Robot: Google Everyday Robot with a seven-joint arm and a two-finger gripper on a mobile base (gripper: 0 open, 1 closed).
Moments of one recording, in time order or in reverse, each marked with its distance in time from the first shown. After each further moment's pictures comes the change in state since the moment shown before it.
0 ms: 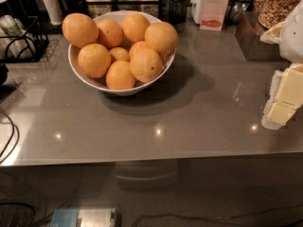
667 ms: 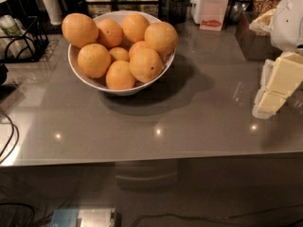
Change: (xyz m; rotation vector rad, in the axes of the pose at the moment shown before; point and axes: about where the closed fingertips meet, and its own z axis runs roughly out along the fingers) arm -0.026 -0.009 -0.008 0.025 -0.057 -0.063
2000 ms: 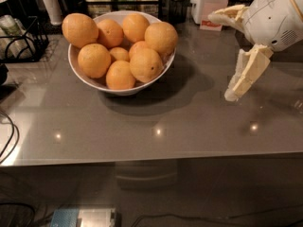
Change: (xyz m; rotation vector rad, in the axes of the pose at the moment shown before) arm -0.062 -0.034 0.031 -0.064 -0.493 -0.224
